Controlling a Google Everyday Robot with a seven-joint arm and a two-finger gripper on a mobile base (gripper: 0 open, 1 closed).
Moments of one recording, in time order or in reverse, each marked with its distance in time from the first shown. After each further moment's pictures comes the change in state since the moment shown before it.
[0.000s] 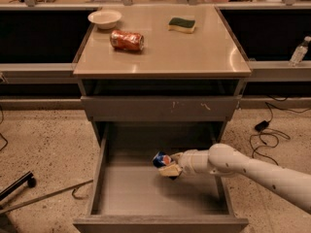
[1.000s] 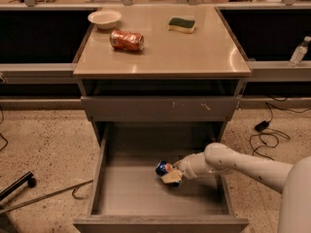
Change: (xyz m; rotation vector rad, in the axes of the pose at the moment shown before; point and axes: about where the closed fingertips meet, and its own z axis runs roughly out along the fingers) arm 0.060 -0.014 0.032 -0.080 0.164 0.063
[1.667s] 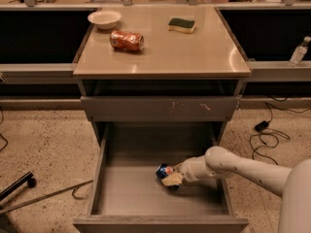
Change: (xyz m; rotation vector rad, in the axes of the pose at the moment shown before) arm 0.014 0.000 0.008 -0.013 -0.004 0.013
